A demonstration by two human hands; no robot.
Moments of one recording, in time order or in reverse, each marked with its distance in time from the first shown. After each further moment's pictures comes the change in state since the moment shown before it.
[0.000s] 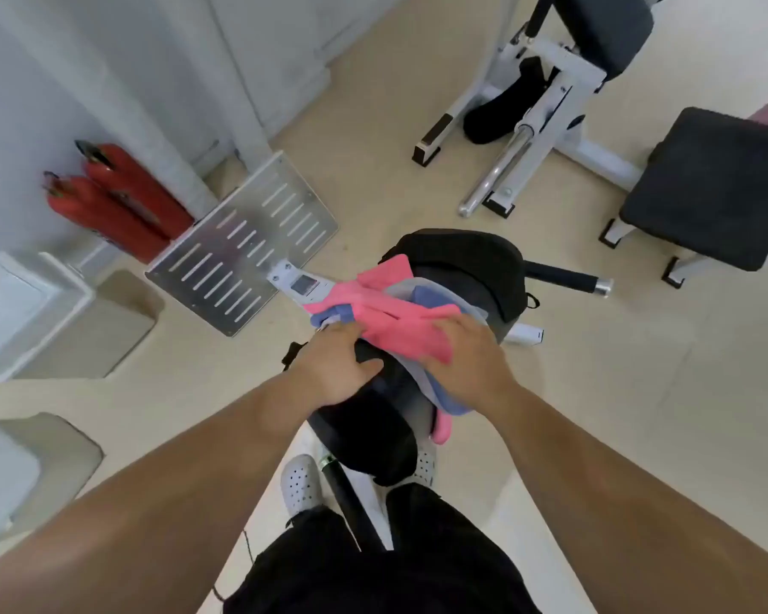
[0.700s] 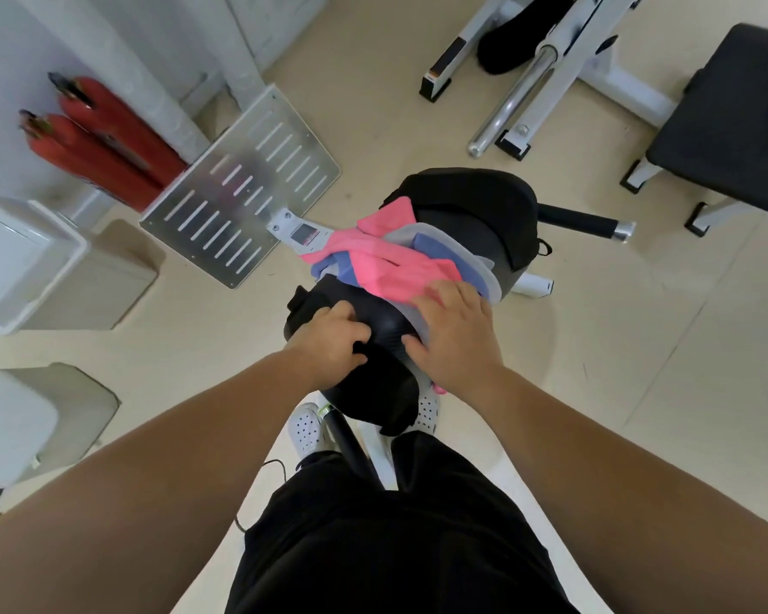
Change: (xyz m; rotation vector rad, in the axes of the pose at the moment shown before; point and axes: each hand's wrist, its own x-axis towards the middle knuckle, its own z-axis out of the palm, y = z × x) left_hand -0.015 -0.028 0.036 0.265 -0.211 0.096; right_hand -0.043 -0.027 0.015 -0.071 0.119 -0.085
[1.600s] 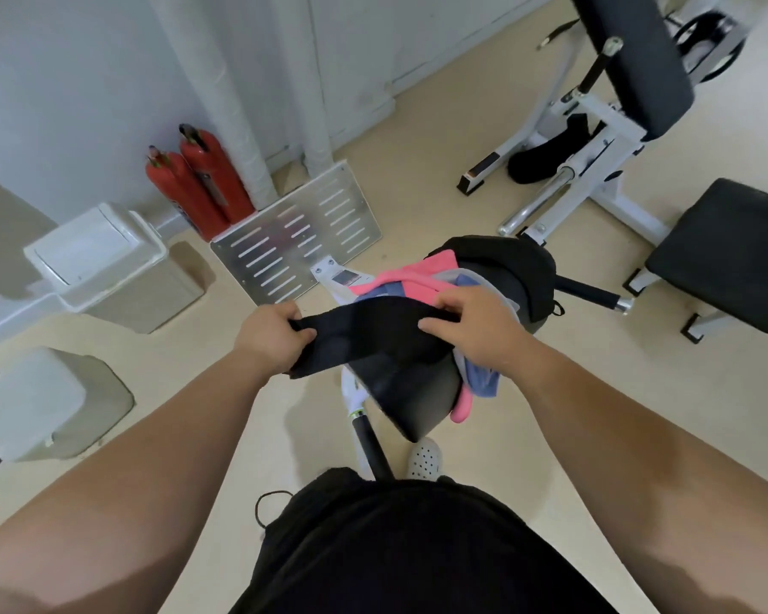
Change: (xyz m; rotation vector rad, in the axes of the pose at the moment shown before) left_hand -0.146 -0.055 -0.040 -0.559 0.498 -0.569; right_hand -0.012 -0.077 -0.098 0.424 -0.152 -0.109
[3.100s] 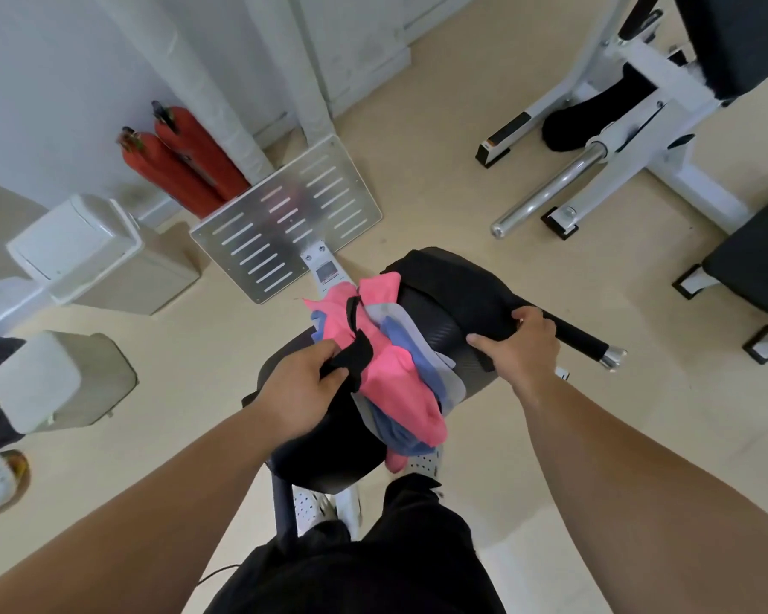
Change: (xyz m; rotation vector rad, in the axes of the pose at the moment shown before) left_hand 0.024 0.182 0.128 0.023 -0.138 0.092; right_hand 0.103 0.257 -0.081 0.036 0.183 0.663
